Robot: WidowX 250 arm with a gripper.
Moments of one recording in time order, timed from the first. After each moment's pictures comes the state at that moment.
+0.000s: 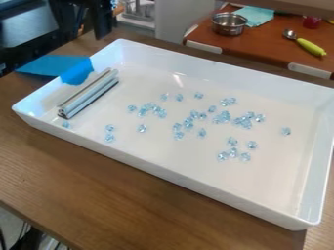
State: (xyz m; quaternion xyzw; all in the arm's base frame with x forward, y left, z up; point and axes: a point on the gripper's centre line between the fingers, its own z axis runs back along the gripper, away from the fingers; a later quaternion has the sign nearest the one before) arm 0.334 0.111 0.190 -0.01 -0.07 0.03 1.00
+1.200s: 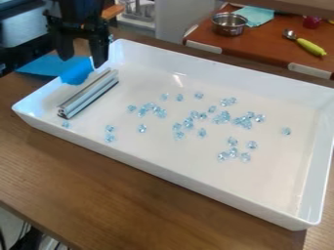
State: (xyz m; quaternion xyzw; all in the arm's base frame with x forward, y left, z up) arm 0.348 0.138 0.140 0.01 -0.08 0.07 0.99
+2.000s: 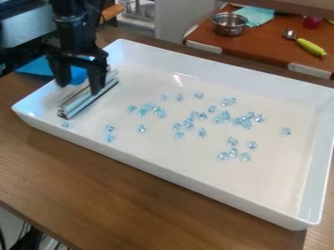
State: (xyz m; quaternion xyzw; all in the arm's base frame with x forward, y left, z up) arm 0.335 0.137 0.102 0.03 -0.07 0.08 0.99
